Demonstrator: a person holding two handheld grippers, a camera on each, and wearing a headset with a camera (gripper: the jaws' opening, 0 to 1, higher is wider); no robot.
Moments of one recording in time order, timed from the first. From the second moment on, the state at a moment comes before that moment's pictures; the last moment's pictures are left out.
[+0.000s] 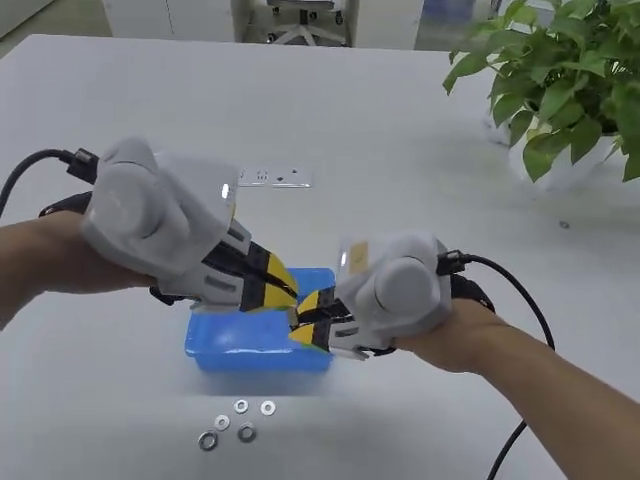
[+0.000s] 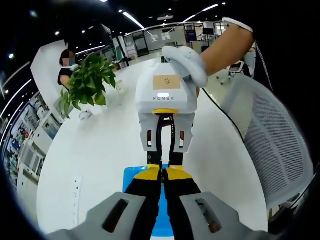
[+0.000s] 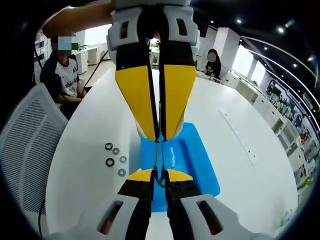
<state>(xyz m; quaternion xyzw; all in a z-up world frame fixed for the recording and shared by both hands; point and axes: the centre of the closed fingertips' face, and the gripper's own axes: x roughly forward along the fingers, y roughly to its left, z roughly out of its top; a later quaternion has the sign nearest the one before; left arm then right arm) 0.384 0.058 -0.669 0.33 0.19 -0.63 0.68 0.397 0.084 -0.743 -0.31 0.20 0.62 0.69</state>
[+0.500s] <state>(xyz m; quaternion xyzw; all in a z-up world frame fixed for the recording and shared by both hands) 0.406 0.059 -0.693 0.32 0.21 -0.62 0.68 0.417 0.086 -0.768 -0.30 0.22 0.62 0.69</state>
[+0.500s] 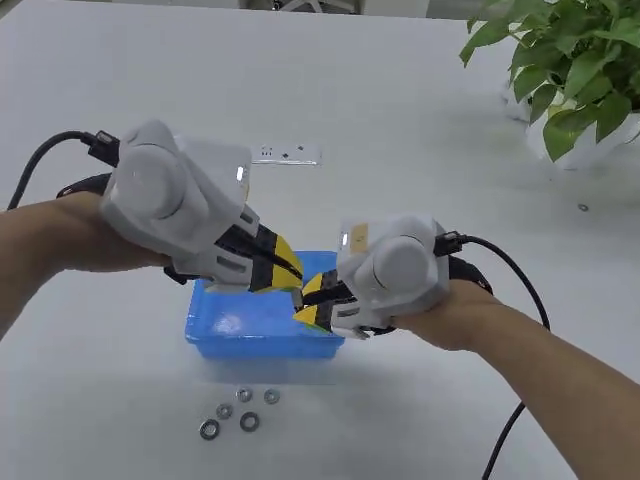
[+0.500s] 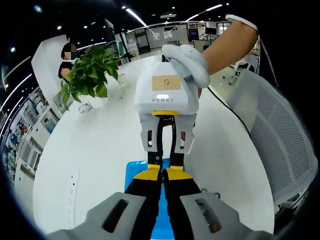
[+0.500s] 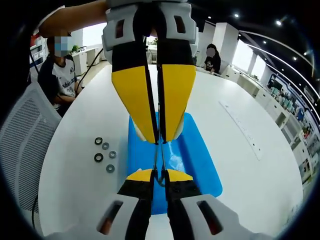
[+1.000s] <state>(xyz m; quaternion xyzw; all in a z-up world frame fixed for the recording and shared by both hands) 0.413 0.059 -0.705 0.31 0.22 -0.62 0.68 0.421 0.085 -0.781 -0.29 0.24 0.62 0.69</state>
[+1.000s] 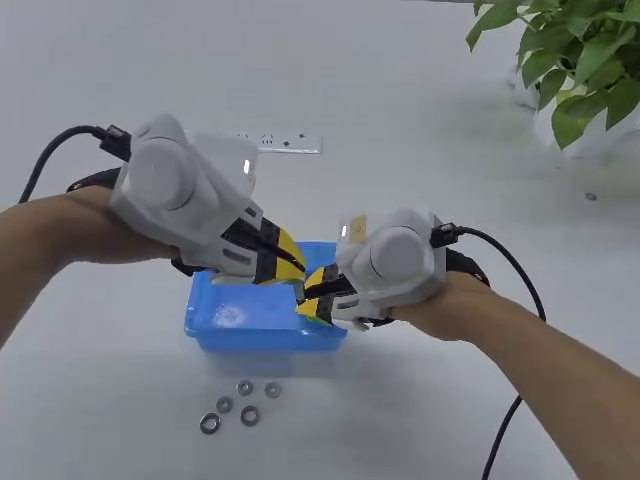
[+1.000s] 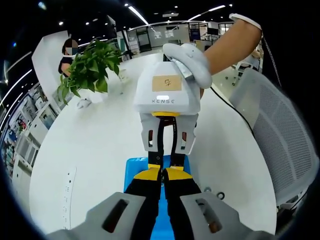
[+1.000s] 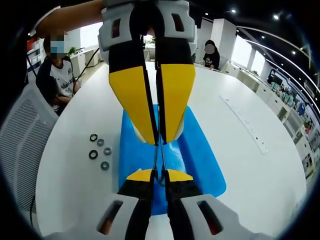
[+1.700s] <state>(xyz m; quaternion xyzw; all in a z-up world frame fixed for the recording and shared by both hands) 0.409 0.057 -0.699 0.32 0.21 -0.62 0.68 0.419 0.083 -0.776 -0.29 0.23 0.62 0.69</state>
